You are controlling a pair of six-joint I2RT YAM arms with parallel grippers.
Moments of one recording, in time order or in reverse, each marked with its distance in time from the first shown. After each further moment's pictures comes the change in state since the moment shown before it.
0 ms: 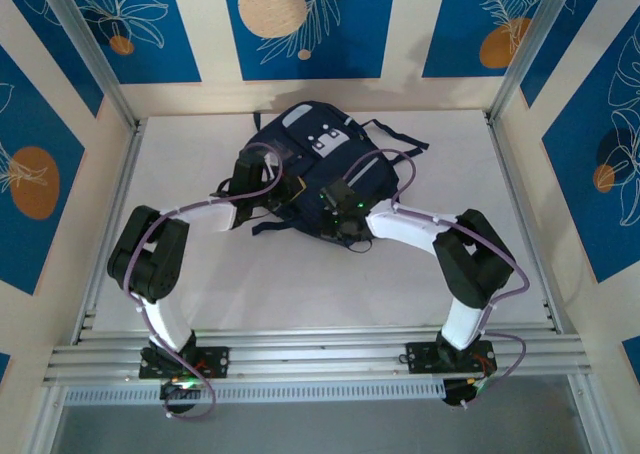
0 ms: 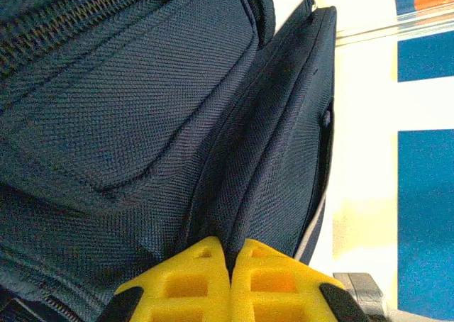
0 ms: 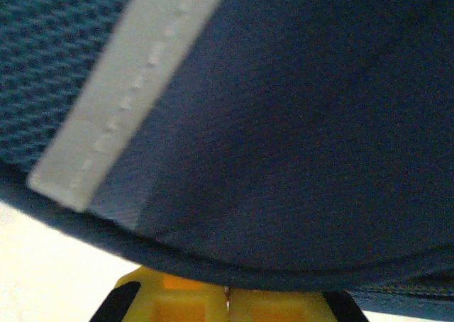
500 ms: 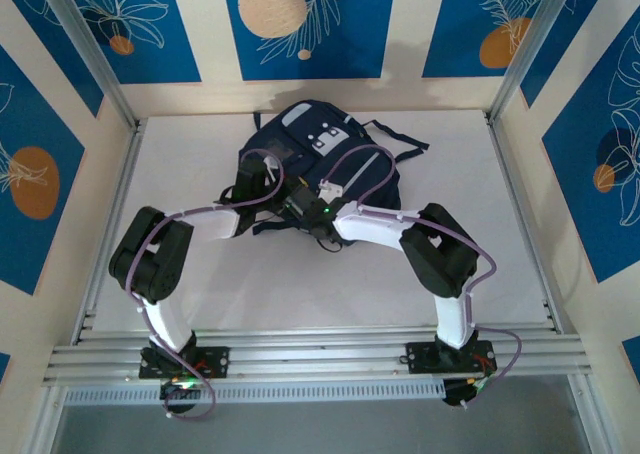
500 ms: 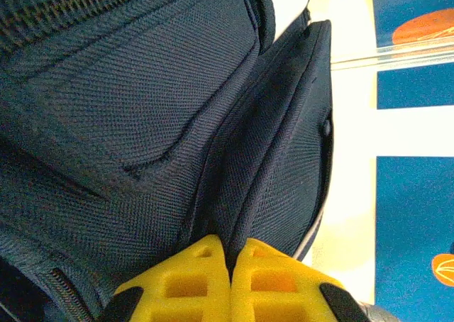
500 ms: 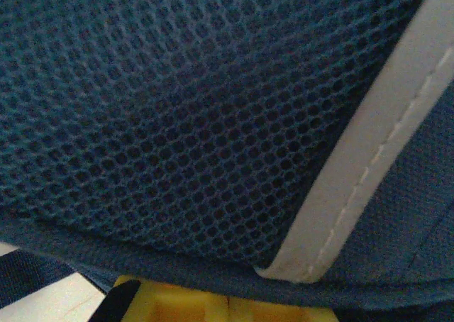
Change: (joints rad) left arm -0.042 0.000 -0.064 0.143 -0.069 -0.112; right arm 0.143 0.177 0.175 0.023 0.414 0.249
